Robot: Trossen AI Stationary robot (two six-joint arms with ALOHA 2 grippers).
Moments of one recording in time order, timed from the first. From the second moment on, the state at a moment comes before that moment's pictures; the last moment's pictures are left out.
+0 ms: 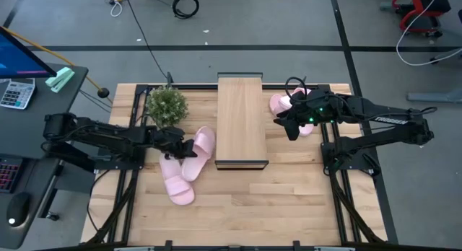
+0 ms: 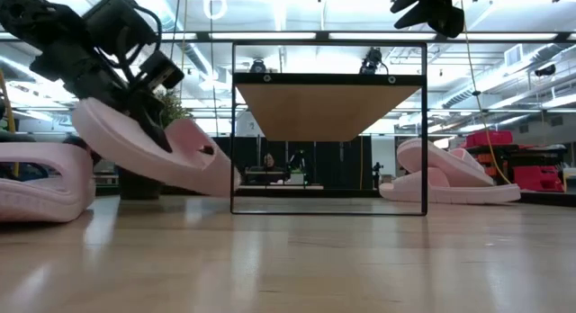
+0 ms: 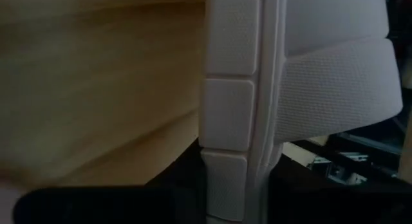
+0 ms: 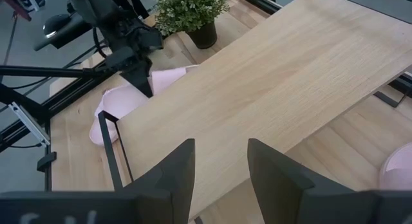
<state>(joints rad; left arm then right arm) 0.06 1.06 0.32 0.02 0.15 -1.50 -0.14 0.99 1.09 -0.68 0.08 0.52</state>
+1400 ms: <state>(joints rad) -0.02 1.05 0.90 -0.04 -0.98 -1.24 -0.14 1.00 1.09 -0.35 0.18 0.22</state>
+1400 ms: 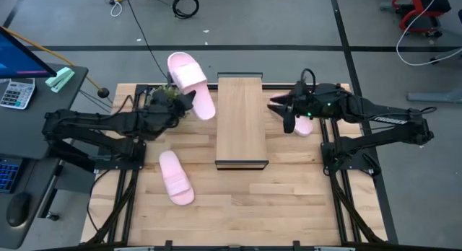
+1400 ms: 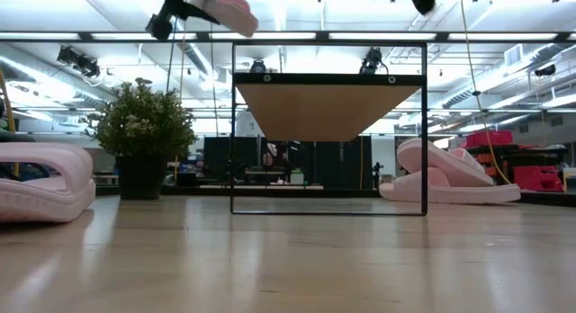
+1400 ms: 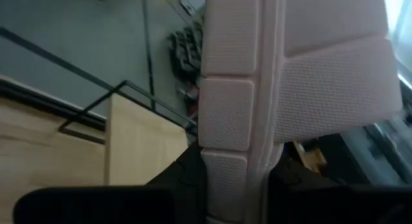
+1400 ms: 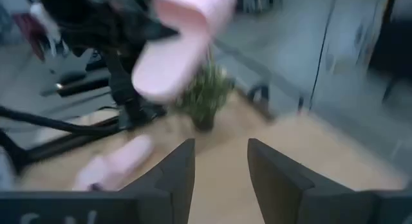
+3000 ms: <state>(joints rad) 0.06 1.24 0.91 0.40 -0.97 -1.53 -0.05 1.43 1.17 0.22 0.34 -1.34</state>
